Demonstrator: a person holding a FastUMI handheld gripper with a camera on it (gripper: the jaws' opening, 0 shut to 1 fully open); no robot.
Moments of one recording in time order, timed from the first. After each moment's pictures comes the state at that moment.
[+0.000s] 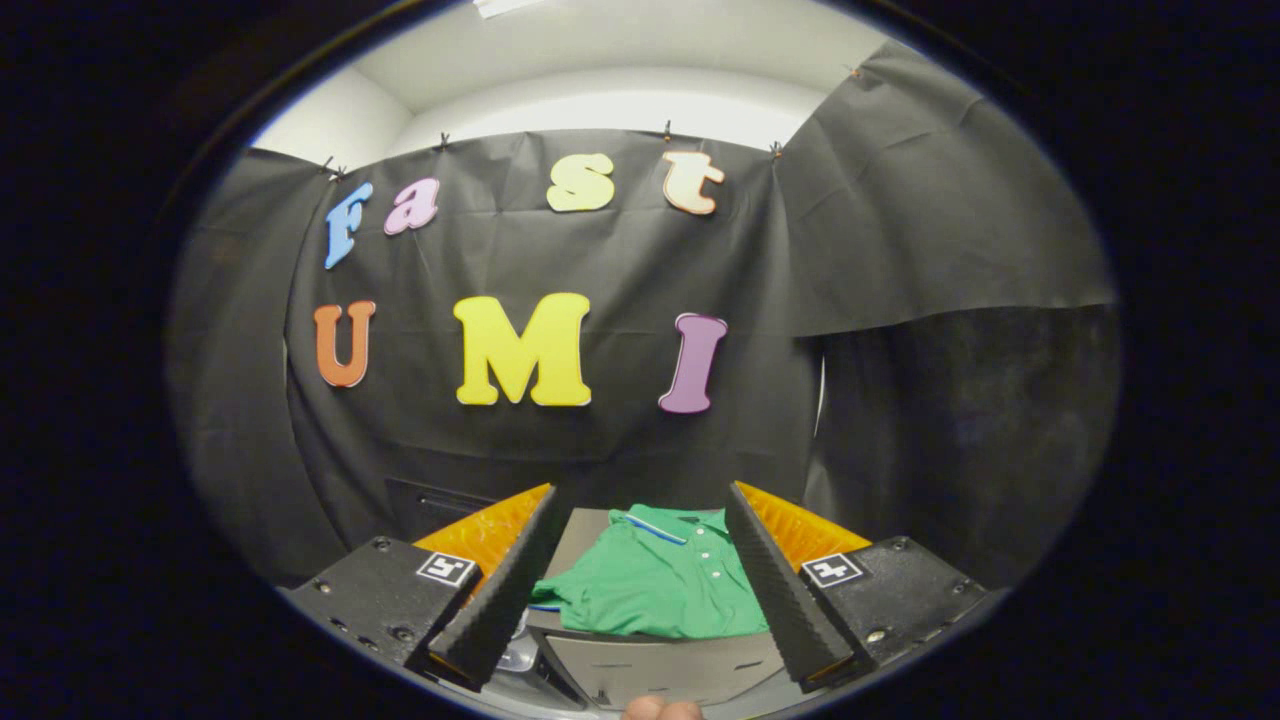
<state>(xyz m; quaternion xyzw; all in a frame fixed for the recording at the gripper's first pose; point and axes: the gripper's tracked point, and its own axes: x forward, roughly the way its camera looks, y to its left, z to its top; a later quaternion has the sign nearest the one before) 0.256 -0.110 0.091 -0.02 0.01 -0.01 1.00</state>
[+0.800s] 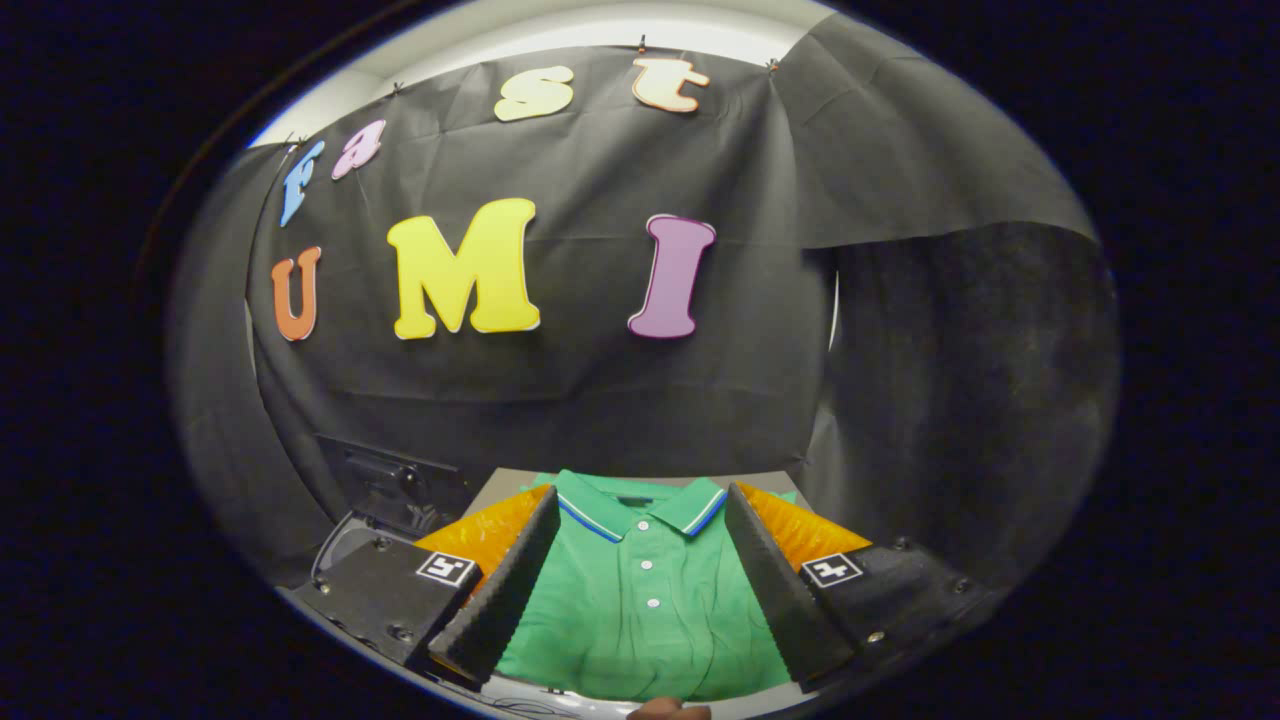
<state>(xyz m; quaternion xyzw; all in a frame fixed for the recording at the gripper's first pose) 0.395 -0.194 0.031 -0.02 0.15 -0.02 0.99</state>
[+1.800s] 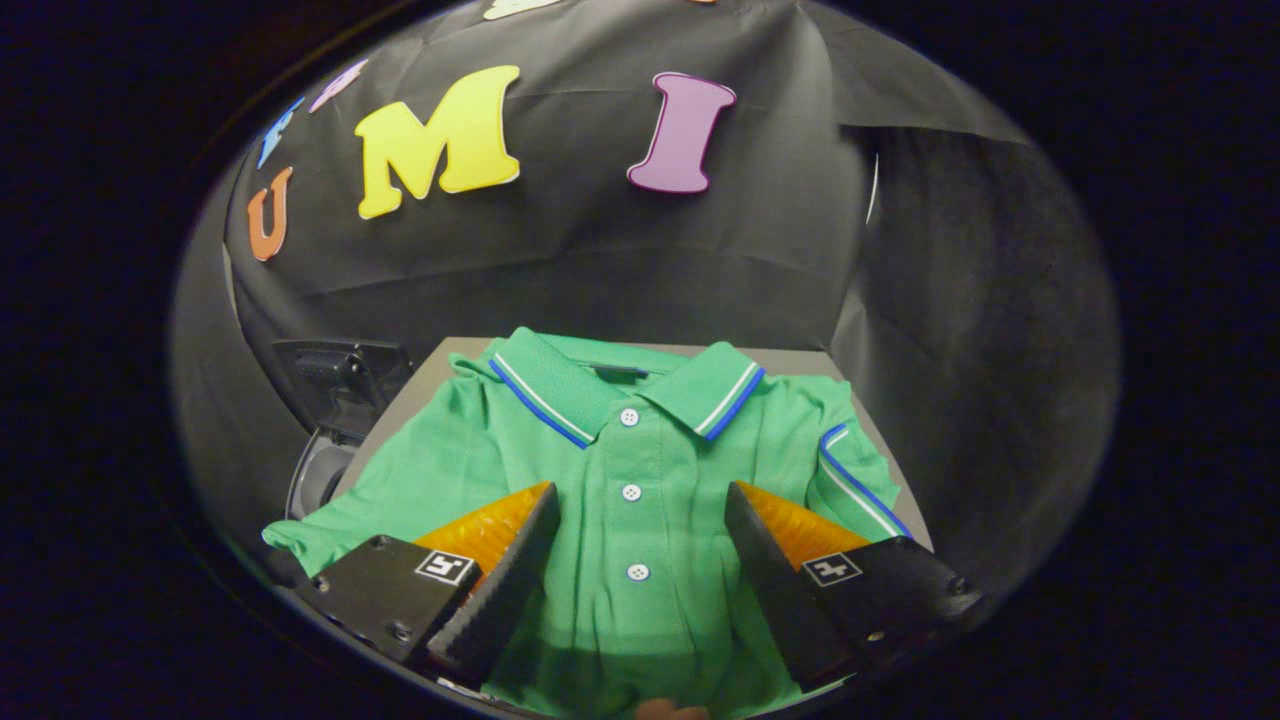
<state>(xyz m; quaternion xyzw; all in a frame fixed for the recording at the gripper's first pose) 0.428 -0.210 -0.079 -0.03 0.33 -0.03 0.94</state>
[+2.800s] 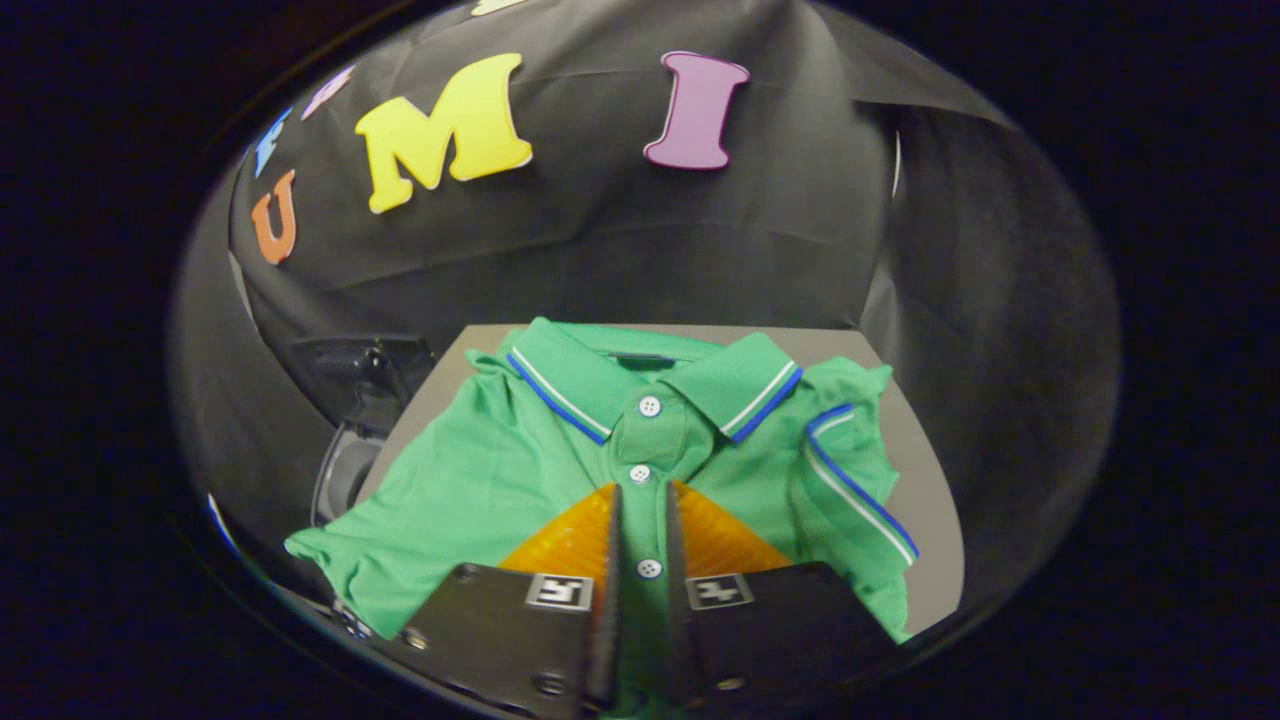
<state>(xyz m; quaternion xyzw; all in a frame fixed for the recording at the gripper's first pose) 0.434 -0.192 -0.085 0.02 0.35 0.01 0.94</state>
